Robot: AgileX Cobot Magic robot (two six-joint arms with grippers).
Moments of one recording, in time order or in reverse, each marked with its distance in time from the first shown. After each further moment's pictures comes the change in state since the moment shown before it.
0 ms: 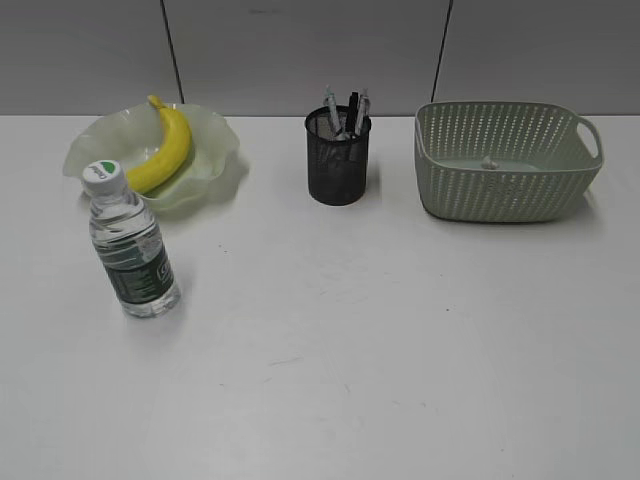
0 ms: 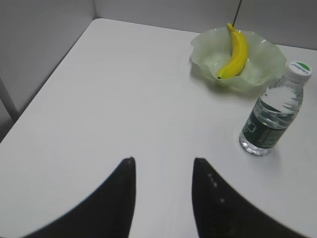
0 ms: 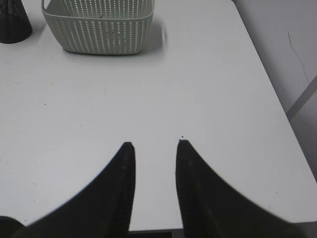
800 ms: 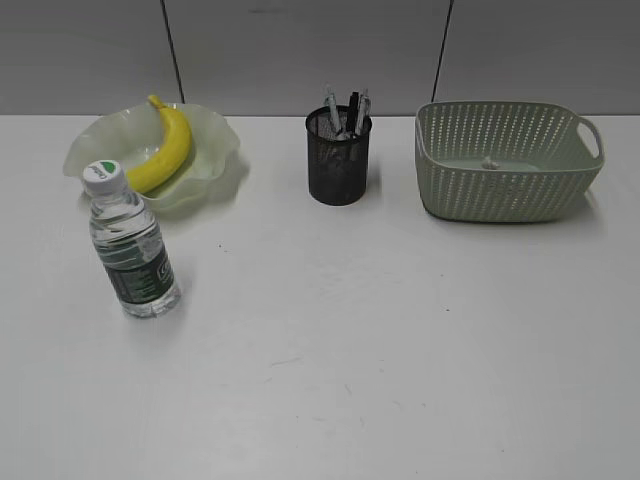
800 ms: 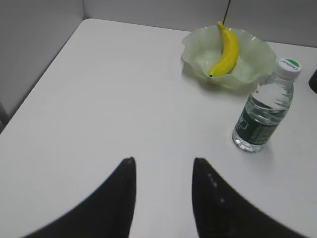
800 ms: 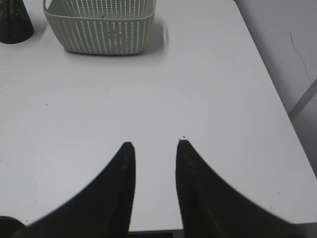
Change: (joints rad) left arm -0.035 0.000 0.000 0.000 0.000 0.000; right arm 0.000 0.000 0.000 0.004 0.000 0.000
